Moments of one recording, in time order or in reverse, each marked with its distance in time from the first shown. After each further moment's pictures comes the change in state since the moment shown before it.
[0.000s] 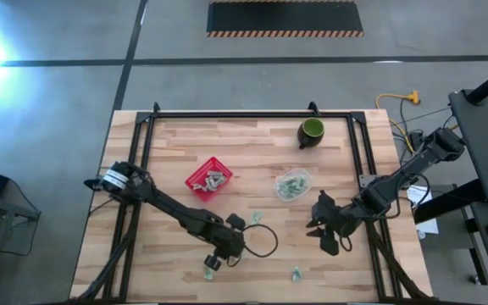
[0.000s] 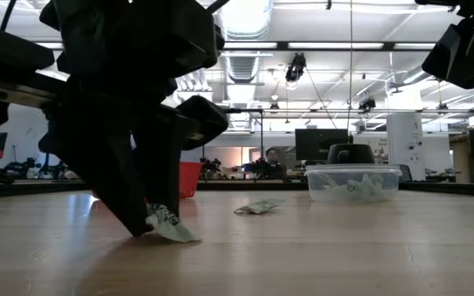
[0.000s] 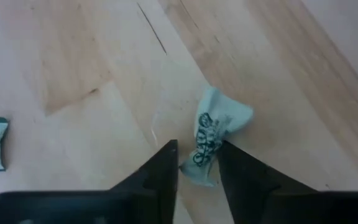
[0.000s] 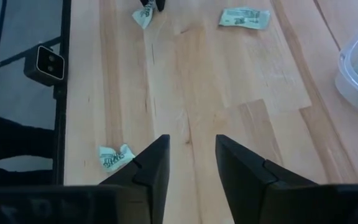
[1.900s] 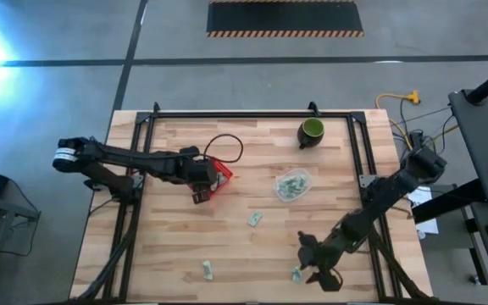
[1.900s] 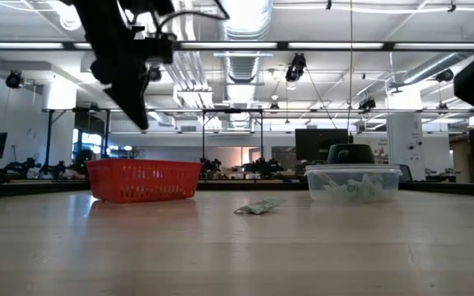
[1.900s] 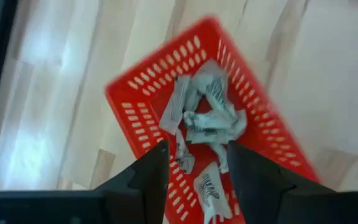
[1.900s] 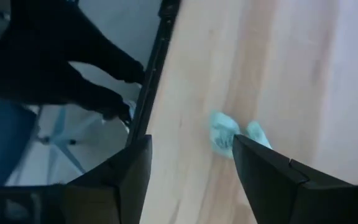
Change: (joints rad) left arm 0.397 -0.543 -0.180 -0.535 -0.395 -0.312; right arm 0.097 0.419 0.068 0.412 -0.337 -0.154
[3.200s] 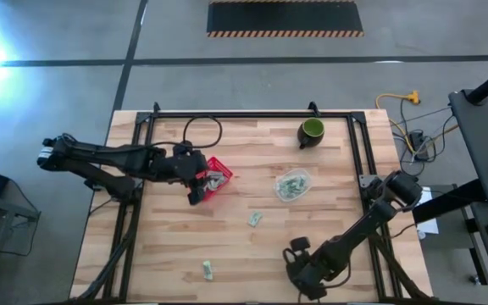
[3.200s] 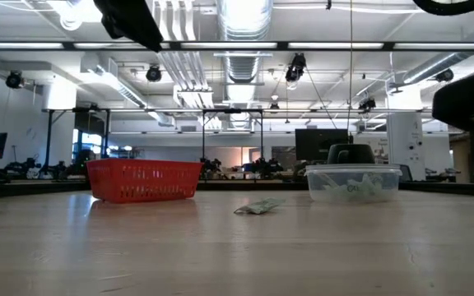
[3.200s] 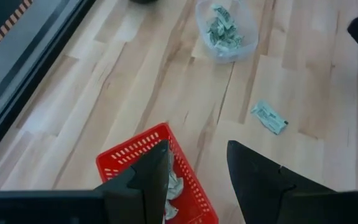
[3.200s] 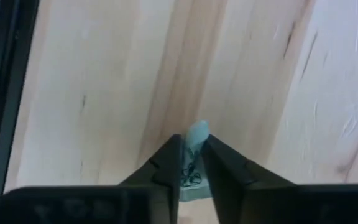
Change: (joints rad) left arm -0.119 -0.201 0.173 0.005 -0.004 -0.109; right arm 0.044 0.362 0.401 -0.514 0.179 -0.147
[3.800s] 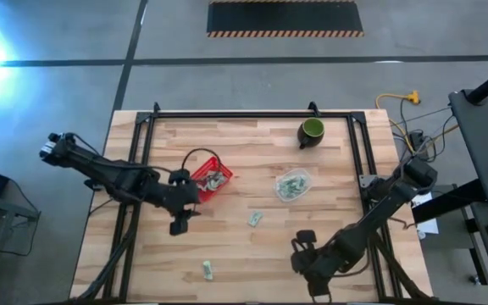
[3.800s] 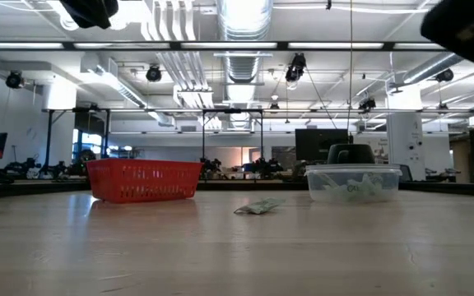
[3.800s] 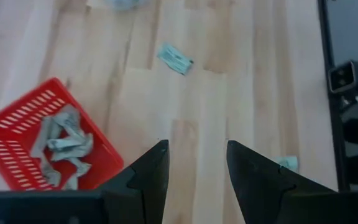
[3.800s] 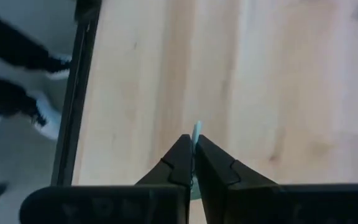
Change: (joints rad) left arm -0.242 -0.001 -0.006 -0.080 0.162 -0.133; right arm -0.002 -0.200 -0.011 -0.043 0.093 0.123
